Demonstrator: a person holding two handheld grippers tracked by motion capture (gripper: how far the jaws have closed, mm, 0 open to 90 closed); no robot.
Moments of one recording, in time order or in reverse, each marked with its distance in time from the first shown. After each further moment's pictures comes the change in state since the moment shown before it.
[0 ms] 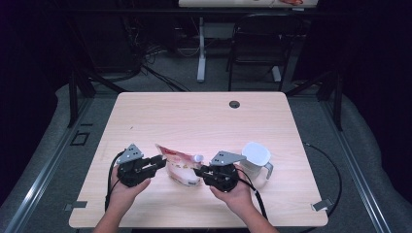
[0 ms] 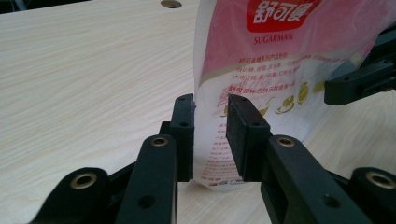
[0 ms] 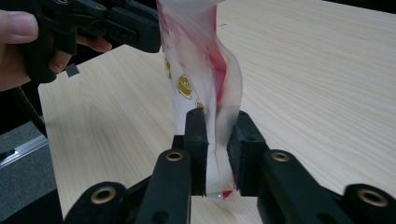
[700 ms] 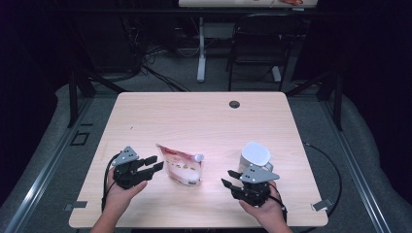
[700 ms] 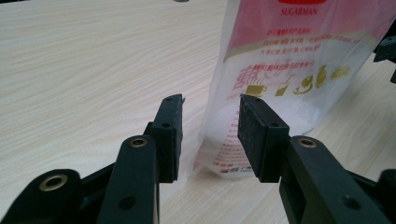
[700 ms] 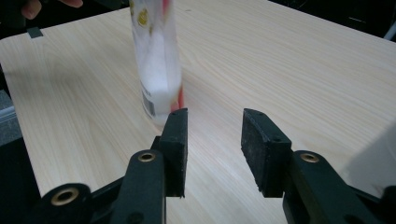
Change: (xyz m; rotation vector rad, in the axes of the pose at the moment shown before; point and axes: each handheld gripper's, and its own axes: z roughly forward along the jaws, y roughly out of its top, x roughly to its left) left arm 0.009 -0.011 -0.005 0.001 0.013 -0.023; right arm -0.017 -0.045 -0.070 -0.004 -0.142 -0.098
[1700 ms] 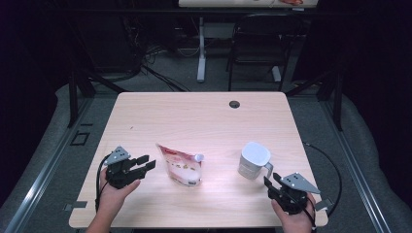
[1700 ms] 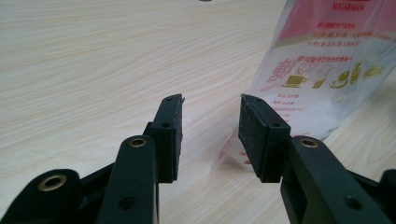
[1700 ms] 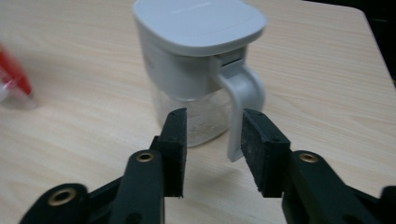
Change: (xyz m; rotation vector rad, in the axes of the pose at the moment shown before) left arm 0.015 -0.008 -0.011 -0.004 0.055 -0.050; right arm -0.037 -0.052 -0.061 0.025 -0.439 0.258
